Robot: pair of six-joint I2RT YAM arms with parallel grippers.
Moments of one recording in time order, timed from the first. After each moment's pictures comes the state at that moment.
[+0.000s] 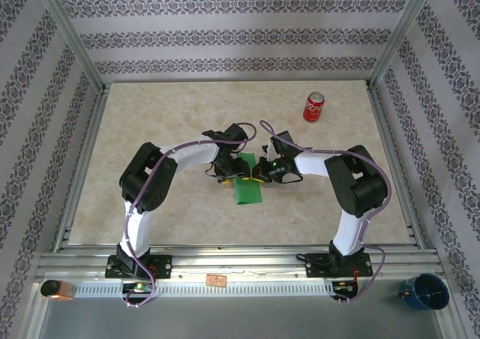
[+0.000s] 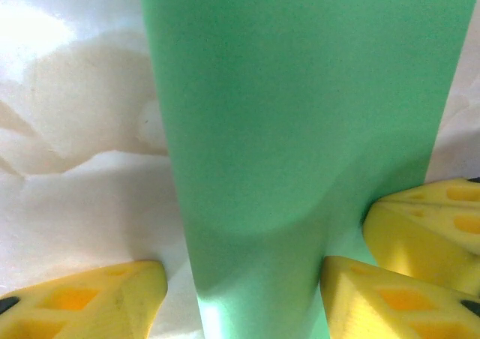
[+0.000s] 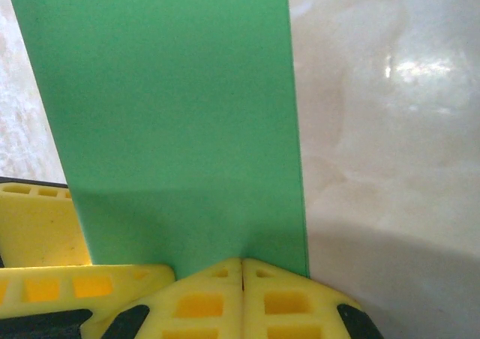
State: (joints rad) left arm -0.63 2.04 1.41 -0.72 0.26 -0.76; right arm 0.43 1.84 0.90 -0.16 -0.59 0.67
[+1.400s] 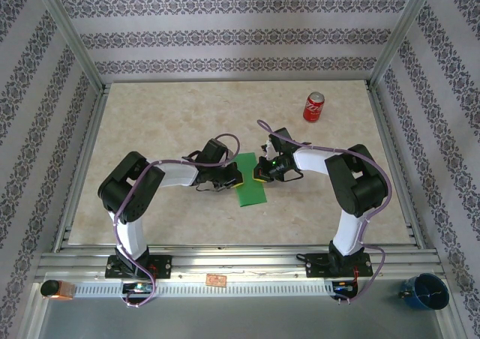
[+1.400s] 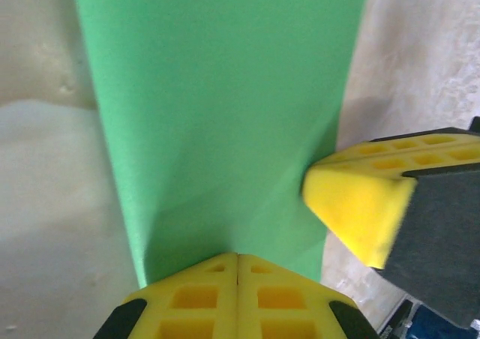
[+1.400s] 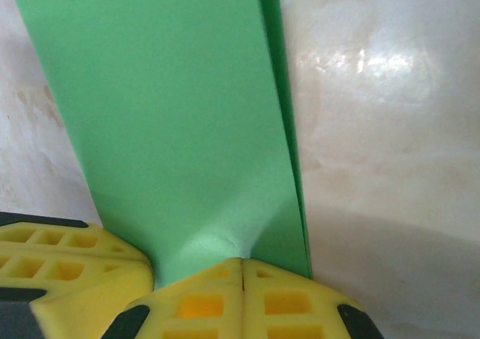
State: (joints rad) left arm -0.58 1.85 0.92 0.01 0.48 -0.94; right arm 0.43 1.84 0.97 -0.31 -0.54 0.59
